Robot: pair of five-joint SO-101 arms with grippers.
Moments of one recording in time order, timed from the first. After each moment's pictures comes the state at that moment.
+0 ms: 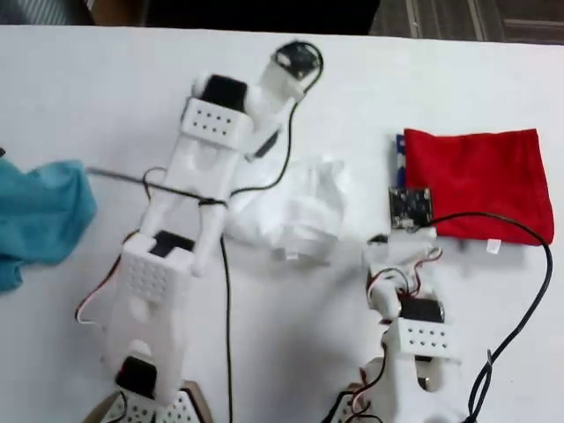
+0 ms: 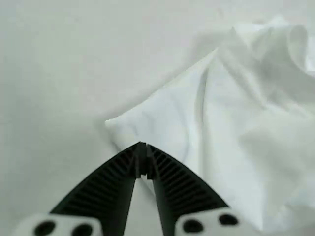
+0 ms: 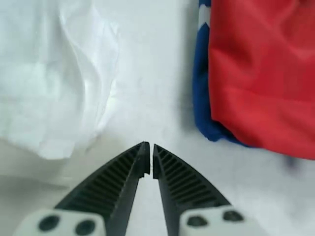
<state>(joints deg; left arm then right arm) 12.5 39.7 -48.4 89.6 -21.5 0.8 -55.7 82.5 27.0 9.8</state>
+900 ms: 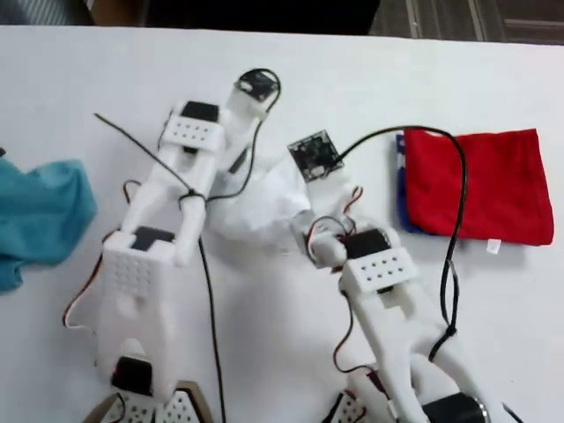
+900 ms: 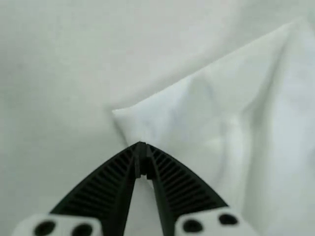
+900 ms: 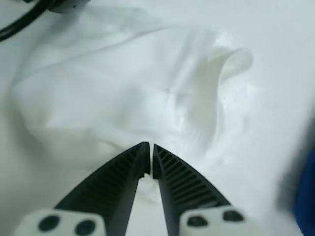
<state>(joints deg) 5.0 39.7 -27.1 71.6 -21.3 -22.0 -27.9 54.2 37.1 9.8</state>
